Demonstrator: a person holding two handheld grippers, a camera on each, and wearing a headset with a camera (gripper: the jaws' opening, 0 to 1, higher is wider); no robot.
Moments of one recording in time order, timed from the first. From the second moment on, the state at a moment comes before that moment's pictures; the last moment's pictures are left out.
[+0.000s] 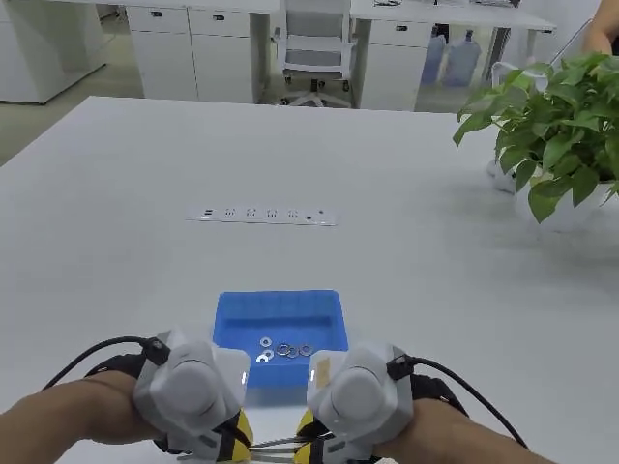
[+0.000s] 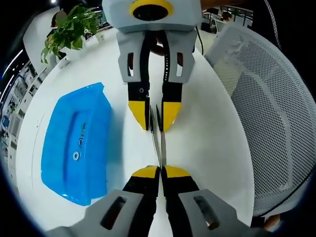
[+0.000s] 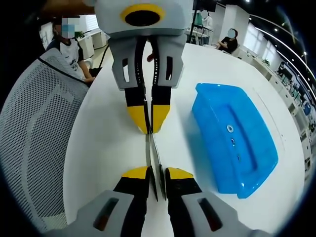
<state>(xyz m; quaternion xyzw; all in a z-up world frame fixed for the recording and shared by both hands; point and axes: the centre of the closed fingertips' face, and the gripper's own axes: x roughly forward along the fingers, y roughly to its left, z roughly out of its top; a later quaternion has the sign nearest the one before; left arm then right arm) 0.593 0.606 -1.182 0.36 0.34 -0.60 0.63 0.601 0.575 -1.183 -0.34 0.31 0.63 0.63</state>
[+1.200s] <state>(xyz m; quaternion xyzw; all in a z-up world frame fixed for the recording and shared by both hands) 0.593 0.614 -1.153 0.31 0.35 -0.57 0.68 0.612 0.555 -1.151 -0.32 0.31 0.59 0.68</state>
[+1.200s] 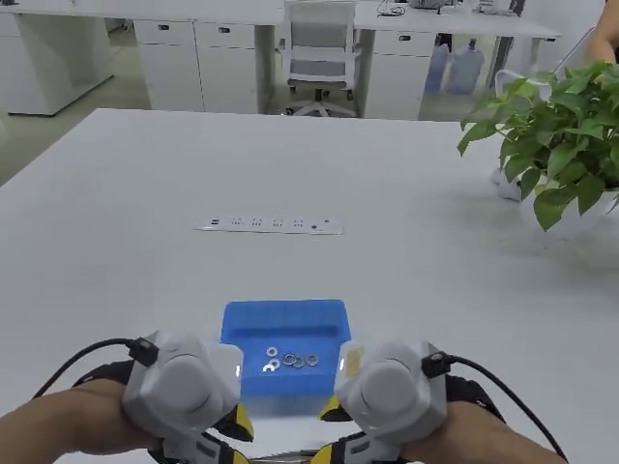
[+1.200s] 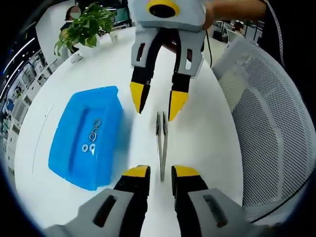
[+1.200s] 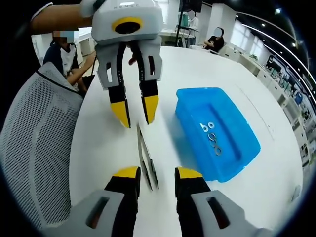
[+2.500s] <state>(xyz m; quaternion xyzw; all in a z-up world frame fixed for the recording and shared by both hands) 0.599 0.643 -1.077 0.21 0.26 -0.48 0.81 0.633 0.460 -1.099 -0.18 0.25 0.47 0.83</state>
